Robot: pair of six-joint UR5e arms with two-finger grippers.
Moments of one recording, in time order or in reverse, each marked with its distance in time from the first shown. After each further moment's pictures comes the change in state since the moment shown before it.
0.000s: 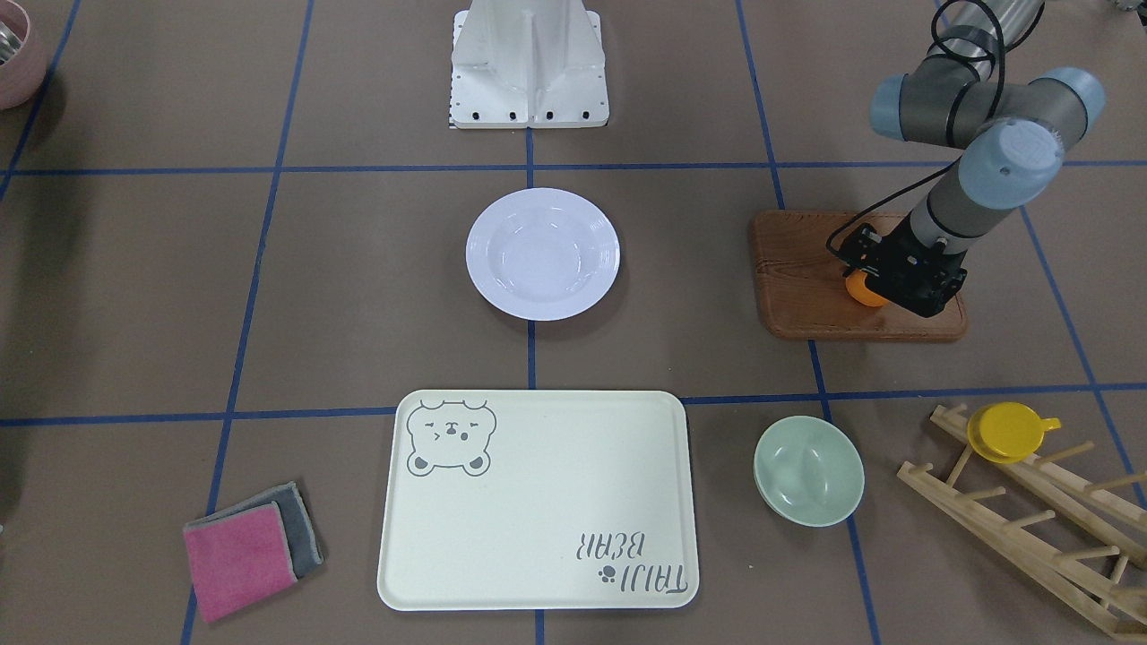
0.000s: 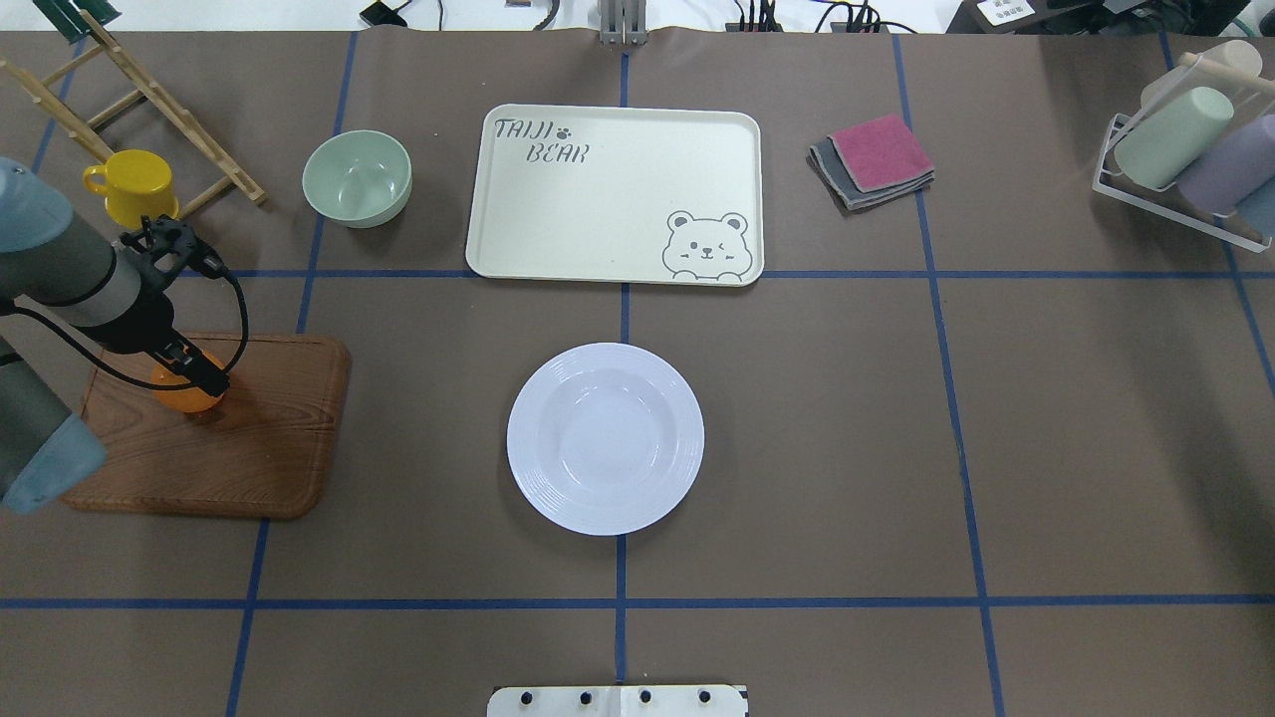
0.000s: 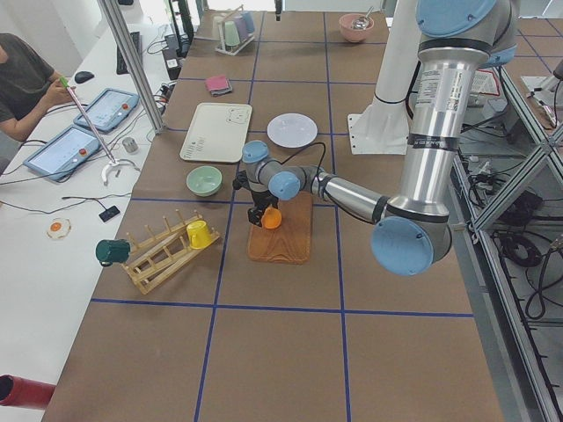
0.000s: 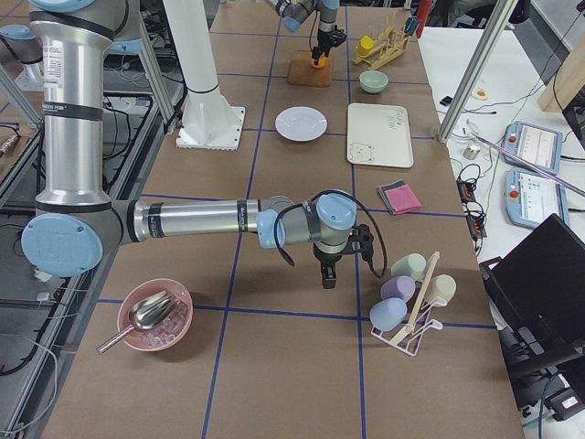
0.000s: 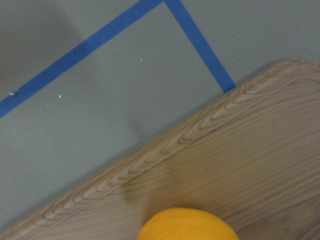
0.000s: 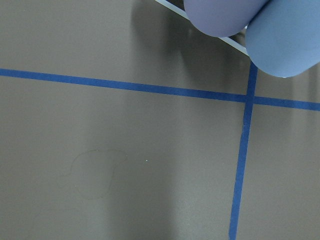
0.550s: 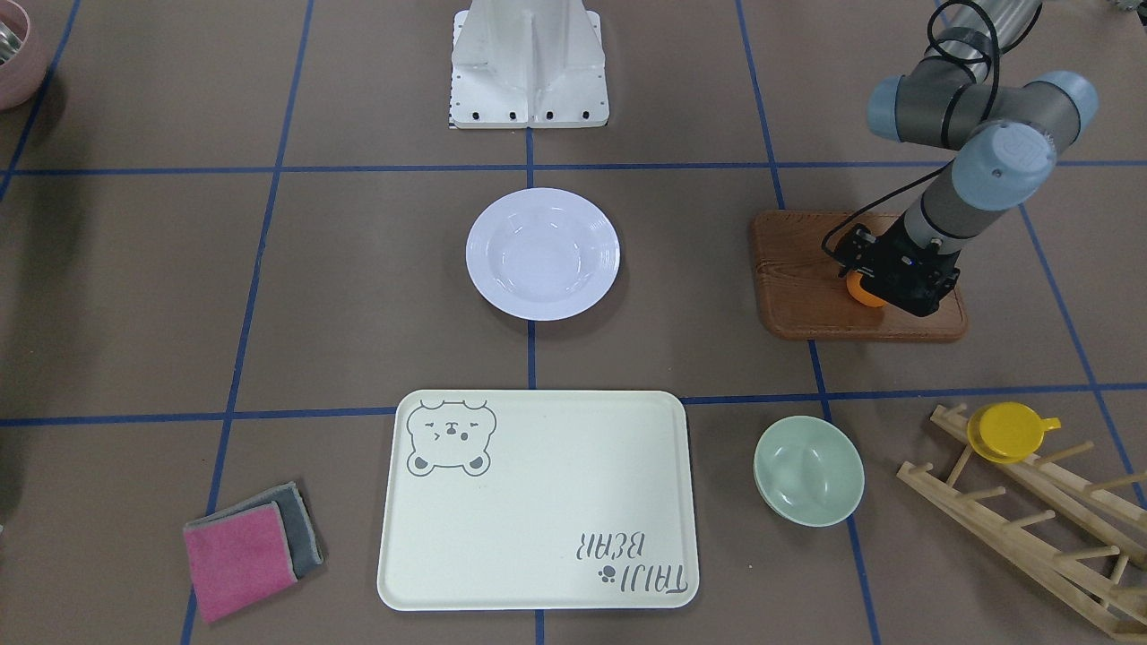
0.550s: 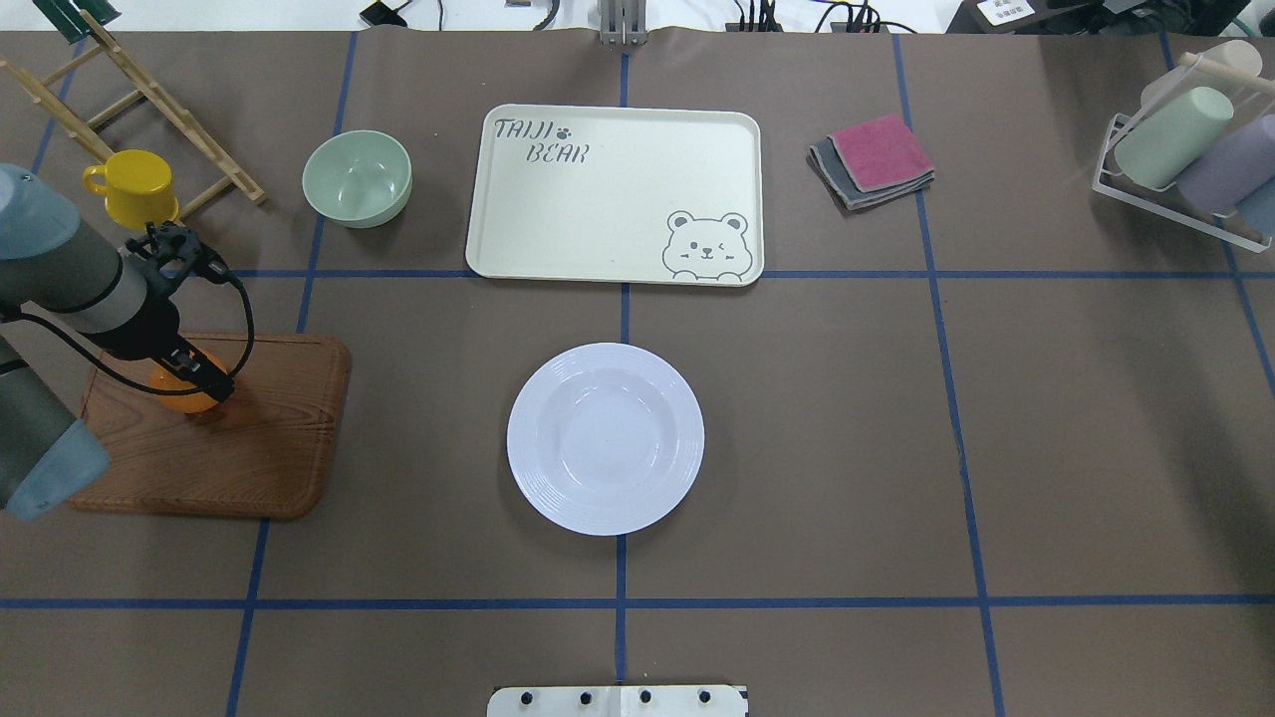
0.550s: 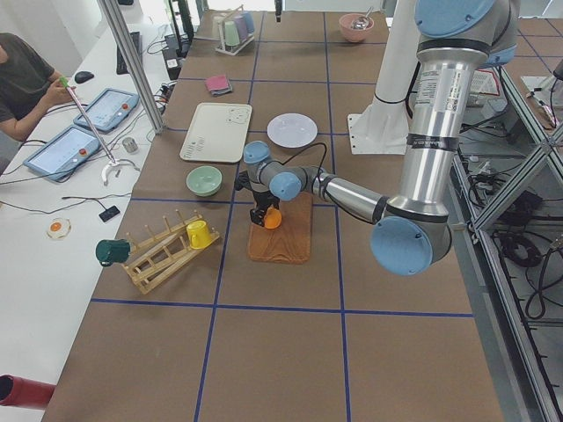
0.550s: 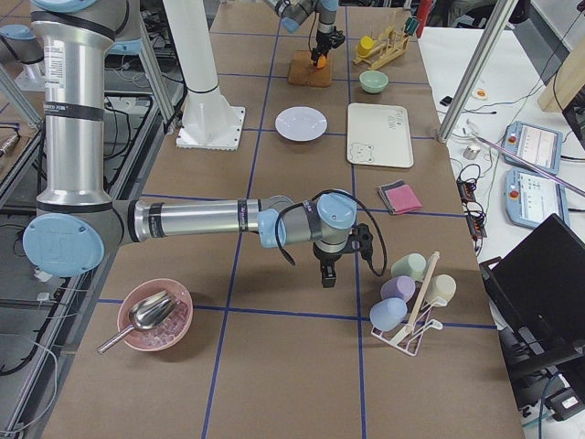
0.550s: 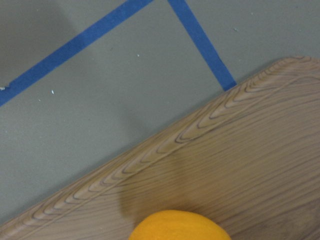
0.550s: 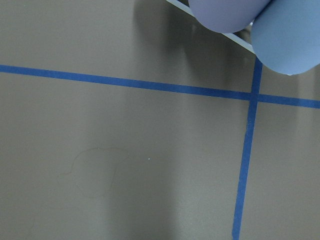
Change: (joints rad) left arm 0.012 0.002 -0.005 -0.001 -0.008 -0.031; right arm -0.010 0.000 0.001 0.000 0.000 0.001
